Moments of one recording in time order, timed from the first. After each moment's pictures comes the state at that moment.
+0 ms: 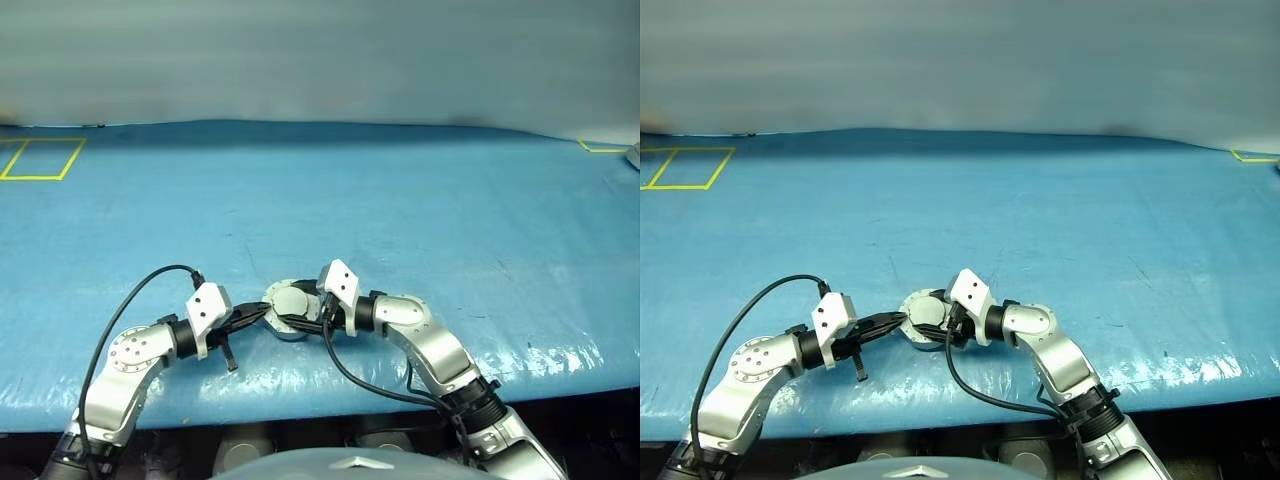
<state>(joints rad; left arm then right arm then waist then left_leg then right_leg) 0.14 0.60 -0.11 -0.16 -0.26 0.06 -0.88 -0.21 -0.26 0.40 -0.09 0.18 0.33 0.81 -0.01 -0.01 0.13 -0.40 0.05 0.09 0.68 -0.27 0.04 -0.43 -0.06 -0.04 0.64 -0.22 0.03</state>
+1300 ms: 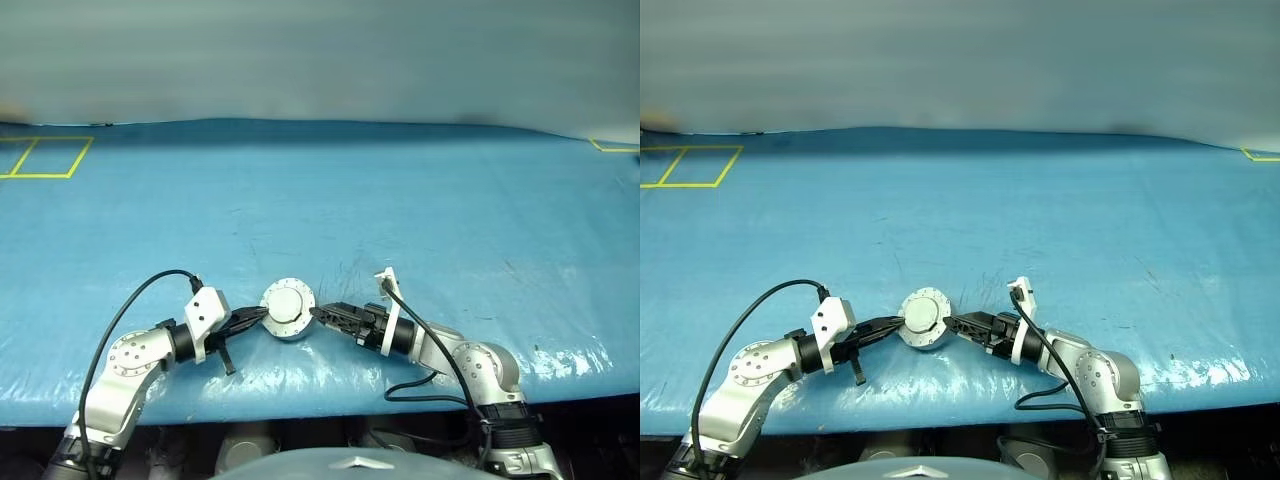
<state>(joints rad) 0.16 0.59 -0.10 -0.12 -0.26 0.03 -0.88 -0.06 -0.24 0.03 -0.12 0.84 0.97 0.66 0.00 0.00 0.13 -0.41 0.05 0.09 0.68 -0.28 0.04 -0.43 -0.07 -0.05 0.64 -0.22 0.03</state>
